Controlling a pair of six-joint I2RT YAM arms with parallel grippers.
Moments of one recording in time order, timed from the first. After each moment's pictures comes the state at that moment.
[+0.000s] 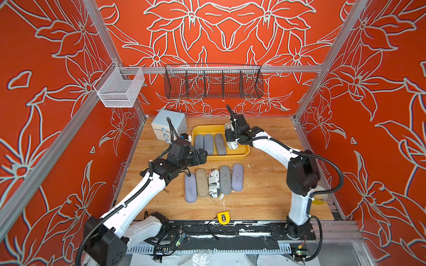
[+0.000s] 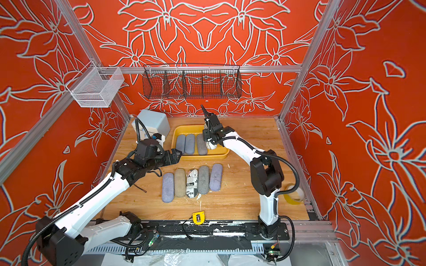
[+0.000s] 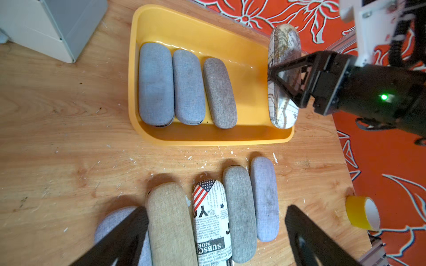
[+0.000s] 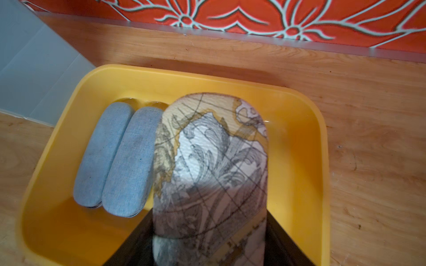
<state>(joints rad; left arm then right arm) -0.44 1.05 0.92 -0.51 0.02 -0.61 0.56 1.97 1.66 -0.50 0.17 0.31</state>
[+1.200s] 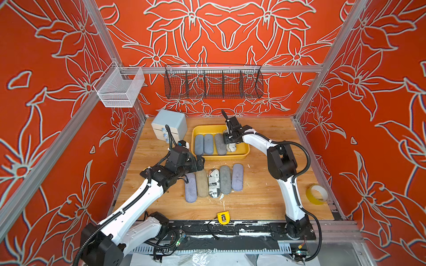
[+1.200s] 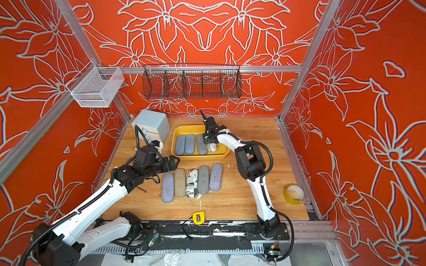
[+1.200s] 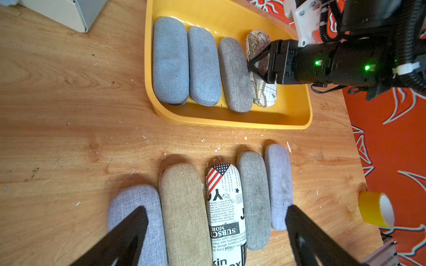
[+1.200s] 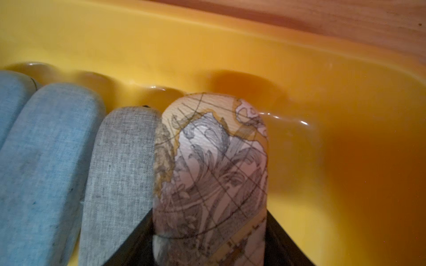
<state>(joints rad) -0.44 1.01 0.82 -0.51 0.02 -0.63 0.50 2.28 1.88 -0.58 0.12 0.27</state>
